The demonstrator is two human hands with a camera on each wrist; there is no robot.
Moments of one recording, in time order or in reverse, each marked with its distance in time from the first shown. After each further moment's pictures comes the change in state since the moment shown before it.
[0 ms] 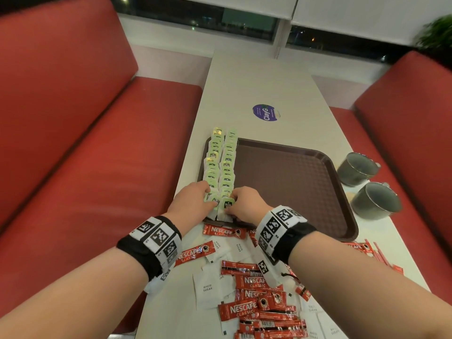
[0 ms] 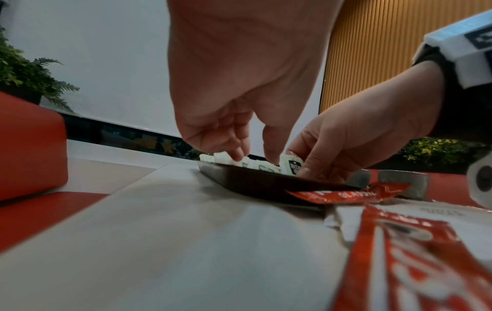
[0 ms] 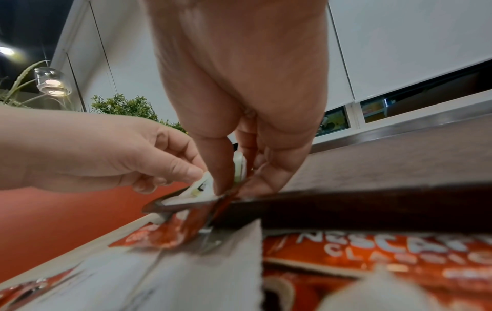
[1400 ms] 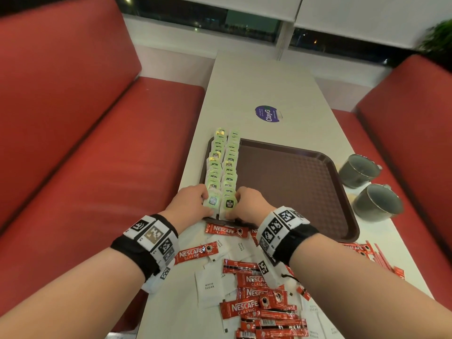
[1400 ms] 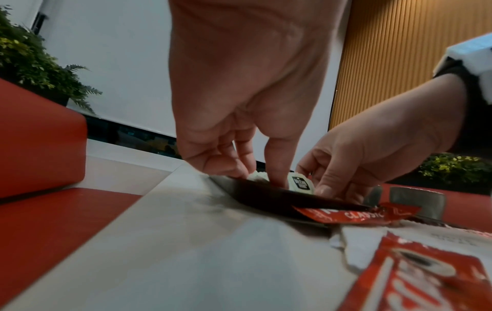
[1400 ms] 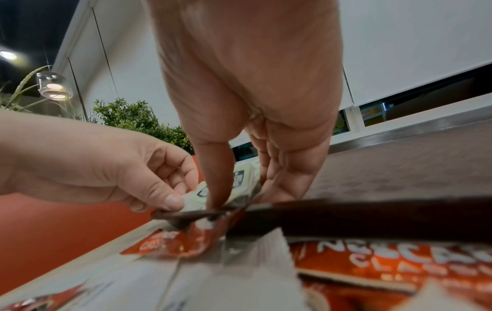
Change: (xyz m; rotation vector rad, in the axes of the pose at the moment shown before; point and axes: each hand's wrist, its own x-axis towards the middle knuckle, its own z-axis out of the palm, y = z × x) left_hand -0.005 -0.009 -0.010 -0.053 -0.119 -0.053; right_hand -0.014 -0.006 -0.006 0.067 -0.024 0.065
